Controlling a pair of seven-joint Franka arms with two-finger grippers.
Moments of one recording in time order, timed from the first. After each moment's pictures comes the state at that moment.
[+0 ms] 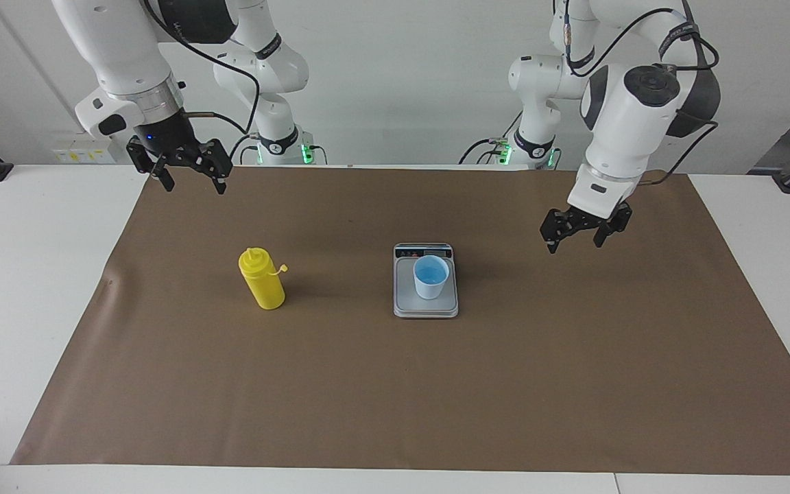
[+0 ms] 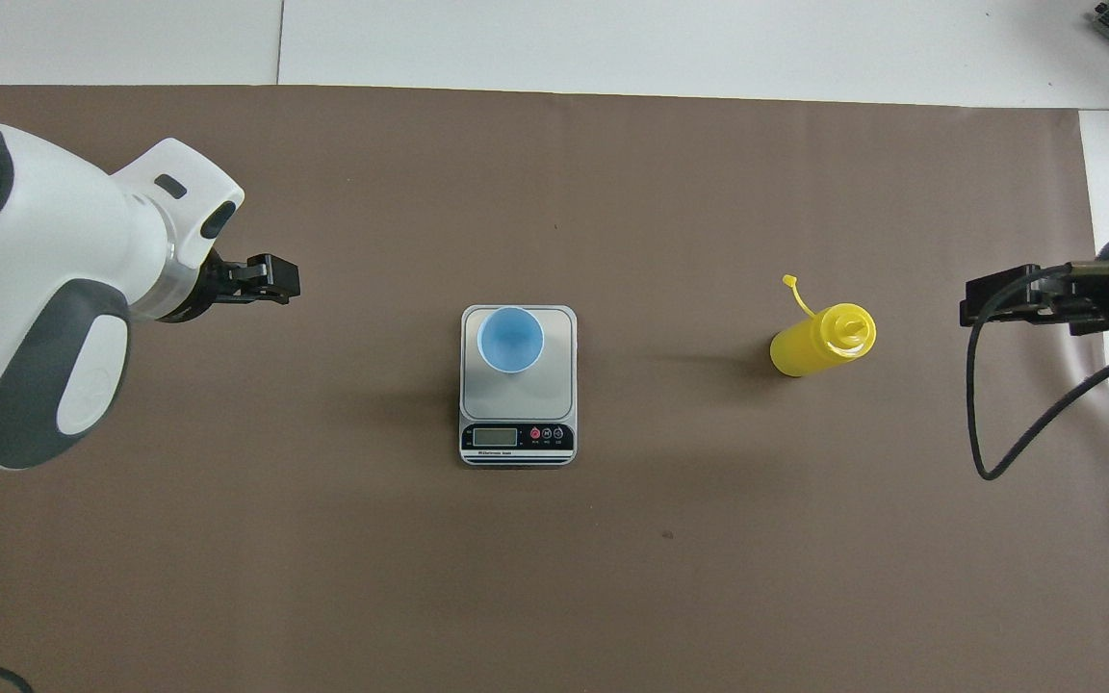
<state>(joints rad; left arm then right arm) -0.15 0.04 -0.09 -1.79 0.05 1.88 -0.26 0.00 -0.02 0.01 -1.60 0.01 1.60 0.11</state>
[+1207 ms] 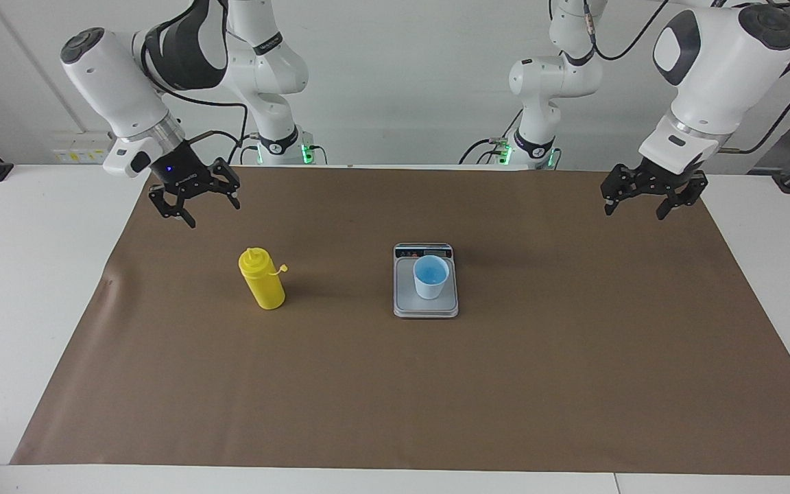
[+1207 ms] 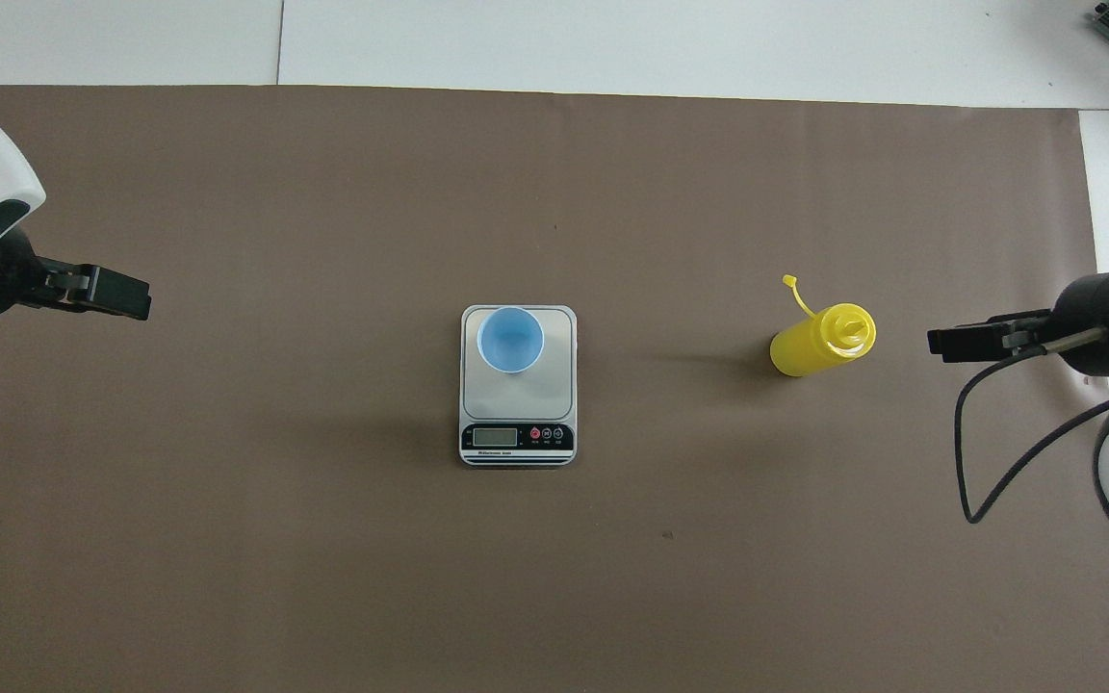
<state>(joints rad) -0.01 0.00 -0.08 -1.66 -0.01 1.68 0.07 -0.13 -0.17 0.00 -2.10 0.37 1.98 -0.71</state>
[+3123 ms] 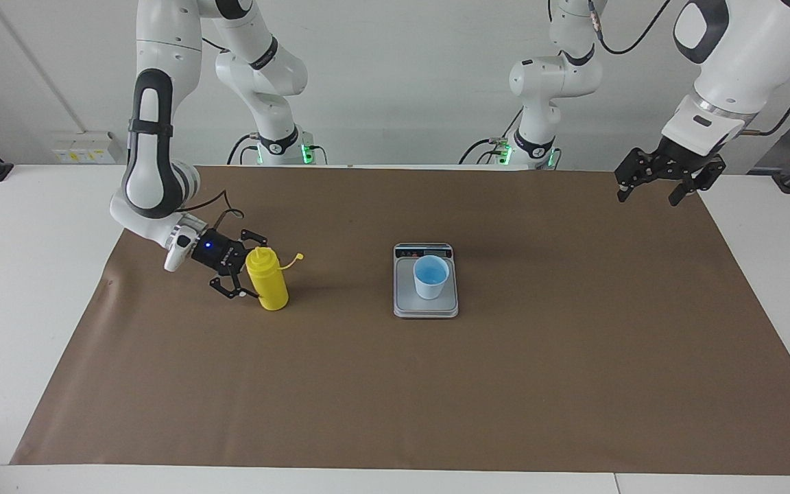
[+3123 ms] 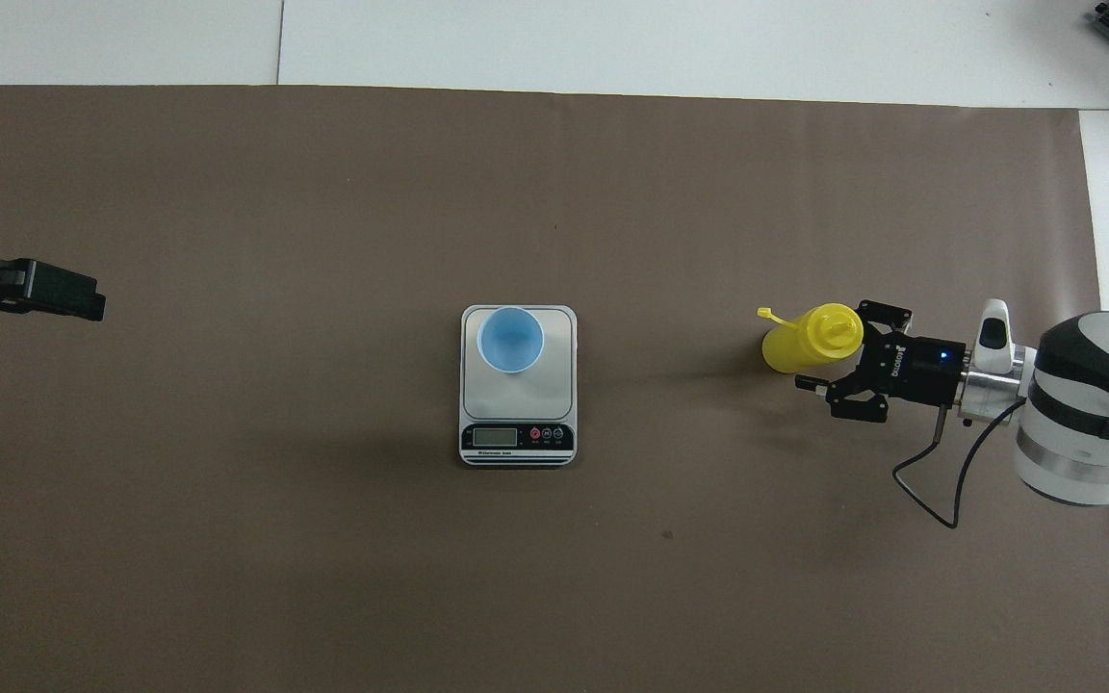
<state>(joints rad) 0.03 0.00 -0.08 -1.59 -0.03 1.60 0.06 -0.20 0.24 0.01 -2.21 1.31 2.02 -2.08</state>
